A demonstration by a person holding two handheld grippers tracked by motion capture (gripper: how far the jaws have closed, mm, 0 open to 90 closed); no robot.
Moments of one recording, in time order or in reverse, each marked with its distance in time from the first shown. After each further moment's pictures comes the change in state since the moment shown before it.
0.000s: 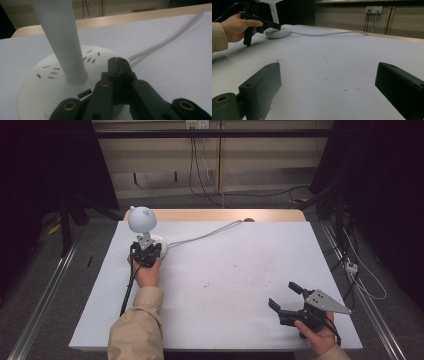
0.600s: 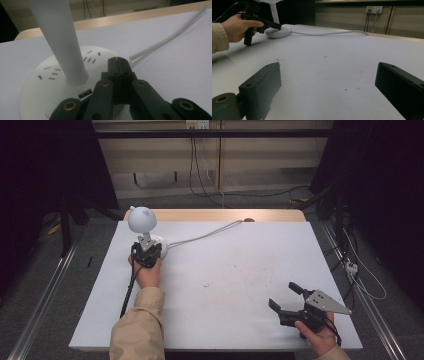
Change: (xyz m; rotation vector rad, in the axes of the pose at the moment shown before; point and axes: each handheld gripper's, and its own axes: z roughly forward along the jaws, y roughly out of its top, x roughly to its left) left arm -0.002 -0.001 0.000 0.006 0.020 0.048; right arm 0.001 0.000 -0.001 0.002 0.000 0.001
